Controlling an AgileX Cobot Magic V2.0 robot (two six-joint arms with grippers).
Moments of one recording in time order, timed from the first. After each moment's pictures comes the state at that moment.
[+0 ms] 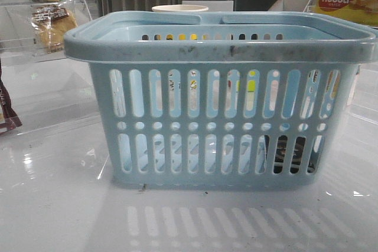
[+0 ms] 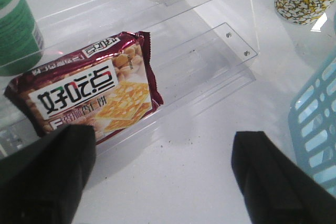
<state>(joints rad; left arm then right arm) -0.06 1.06 -0.81 -0.08 0.50 0.00 0.52 0.75 -0.86 0.02 0.67 0.00</state>
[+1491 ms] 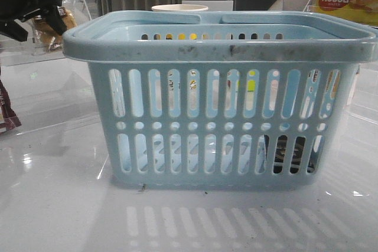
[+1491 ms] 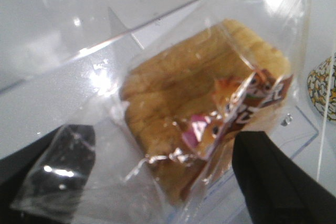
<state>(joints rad) 0.00 2.04 -1.68 -0.45 0.51 0.33 0.52 0.75 -0.86 0.02 0.67 0.00</state>
